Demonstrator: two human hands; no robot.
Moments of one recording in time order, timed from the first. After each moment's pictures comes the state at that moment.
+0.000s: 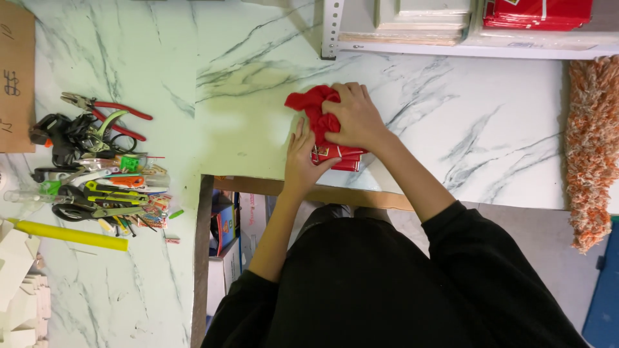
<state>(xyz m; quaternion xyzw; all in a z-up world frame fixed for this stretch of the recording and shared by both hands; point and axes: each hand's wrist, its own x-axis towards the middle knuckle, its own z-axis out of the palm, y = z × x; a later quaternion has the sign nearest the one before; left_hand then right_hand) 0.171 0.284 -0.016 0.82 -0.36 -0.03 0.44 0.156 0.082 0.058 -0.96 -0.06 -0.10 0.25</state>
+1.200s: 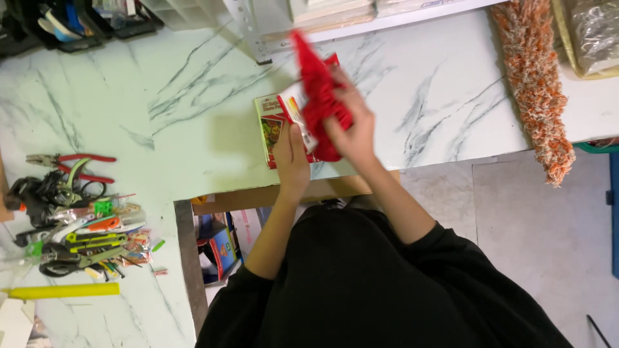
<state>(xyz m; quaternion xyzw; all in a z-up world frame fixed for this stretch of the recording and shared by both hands) 0.115 0.221 0.059 0.72 -0.27 -0.08 0.64 0.049 0.083 0.089 -0.78 0.12 -0.43 0.45</state>
